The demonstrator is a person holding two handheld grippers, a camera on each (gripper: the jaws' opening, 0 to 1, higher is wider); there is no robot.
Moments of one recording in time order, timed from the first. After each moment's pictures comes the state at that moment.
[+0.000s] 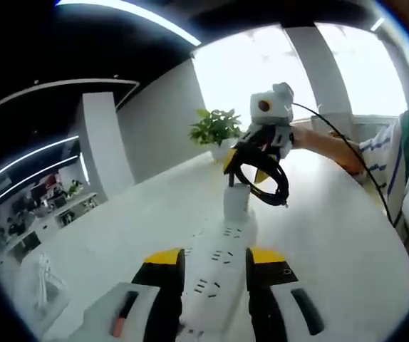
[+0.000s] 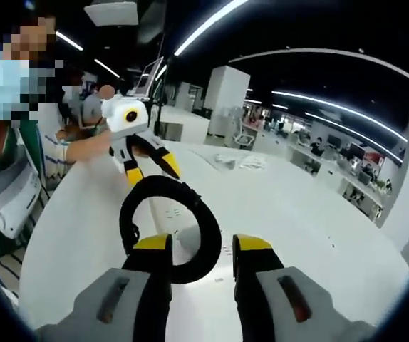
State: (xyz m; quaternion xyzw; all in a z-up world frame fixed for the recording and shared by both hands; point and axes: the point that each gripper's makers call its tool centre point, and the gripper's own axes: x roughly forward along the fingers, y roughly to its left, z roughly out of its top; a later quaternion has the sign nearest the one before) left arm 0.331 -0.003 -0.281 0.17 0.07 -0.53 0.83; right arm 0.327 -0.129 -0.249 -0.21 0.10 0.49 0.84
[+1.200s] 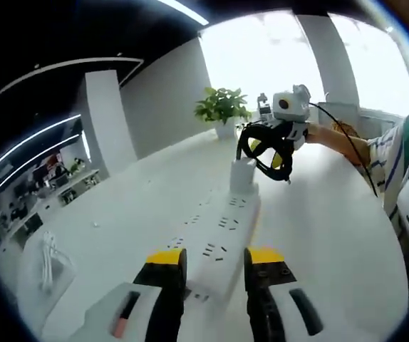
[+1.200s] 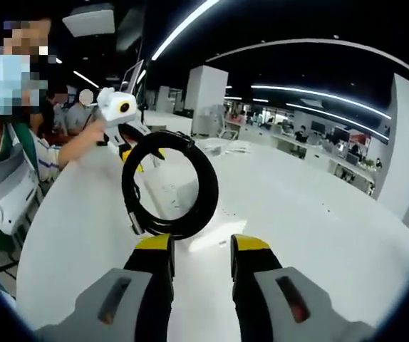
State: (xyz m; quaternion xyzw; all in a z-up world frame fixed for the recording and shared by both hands) left arm 0.331 0.030 -0.298 0.19 0.15 -0.51 0.83; right arm 0.318 -0.161 -0.288 -0.17 0.12 0.45 0.87
